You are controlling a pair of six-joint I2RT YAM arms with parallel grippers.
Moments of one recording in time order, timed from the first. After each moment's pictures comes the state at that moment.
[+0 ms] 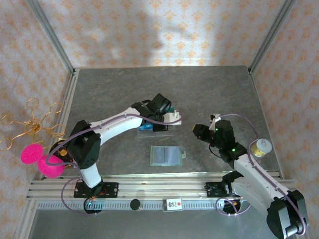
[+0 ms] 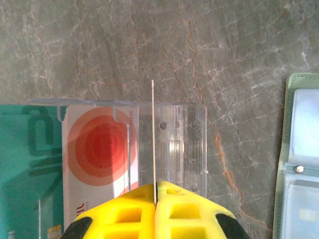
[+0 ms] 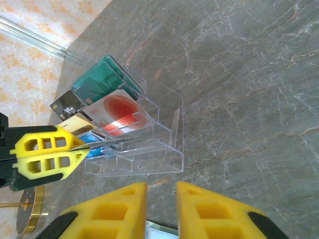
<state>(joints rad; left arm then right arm) -0.72 1.76 1.35 -0.64 0.08 0.75 0.37 0.81 0.38 -0.08 -0.26 0.76</state>
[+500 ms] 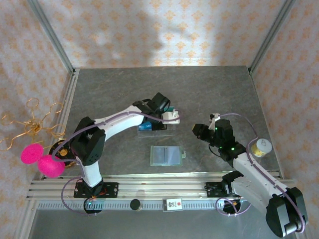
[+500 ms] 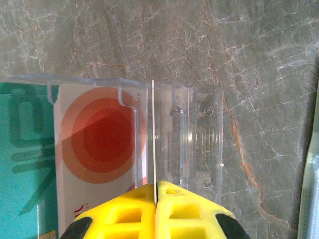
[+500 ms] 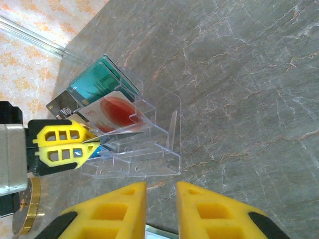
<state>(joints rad) -0.69 1.81 1.36 -0.64 0.08 0.77 0.36 0.84 0.38 -0.06 -0.26 0.75</state>
